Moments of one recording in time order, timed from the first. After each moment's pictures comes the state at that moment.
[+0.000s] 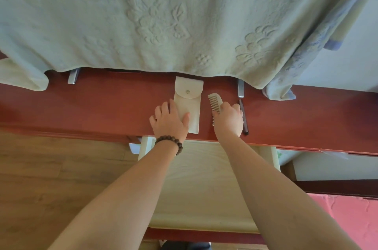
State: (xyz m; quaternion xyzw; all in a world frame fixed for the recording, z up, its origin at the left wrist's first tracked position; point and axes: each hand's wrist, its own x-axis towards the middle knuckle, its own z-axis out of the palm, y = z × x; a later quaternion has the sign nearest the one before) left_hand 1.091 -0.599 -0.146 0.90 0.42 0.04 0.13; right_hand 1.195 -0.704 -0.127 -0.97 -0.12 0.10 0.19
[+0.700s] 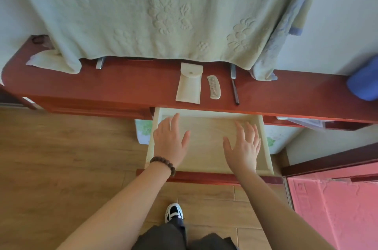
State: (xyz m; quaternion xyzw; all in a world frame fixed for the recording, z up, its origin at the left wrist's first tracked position) left_hand 0.928 -0.691 -0.103 0.92 0.31 0.12 0.20; right_hand 1.032 -0.862 -0.106 -0.96 -0.17 0.04 0.23
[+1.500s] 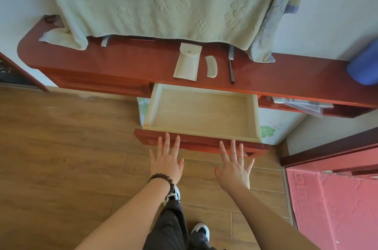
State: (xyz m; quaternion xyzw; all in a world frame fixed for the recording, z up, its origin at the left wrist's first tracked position) left_hand 0.838 -0.795 -0.166 0.91 0.35 -0.16 0.15; right_hand 0.955 -0.962 -0.161 -0.94 -0.27 0.23 0.03
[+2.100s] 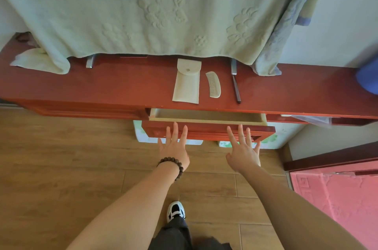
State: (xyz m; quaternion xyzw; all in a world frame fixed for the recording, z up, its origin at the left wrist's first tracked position) left_hand 0.953 -0.695 -0.162 0.92 0.31 -0.20 0.15; right_hand 1.074 -0.868 -0.153 -0.94 -0.26 0.23 -0.04
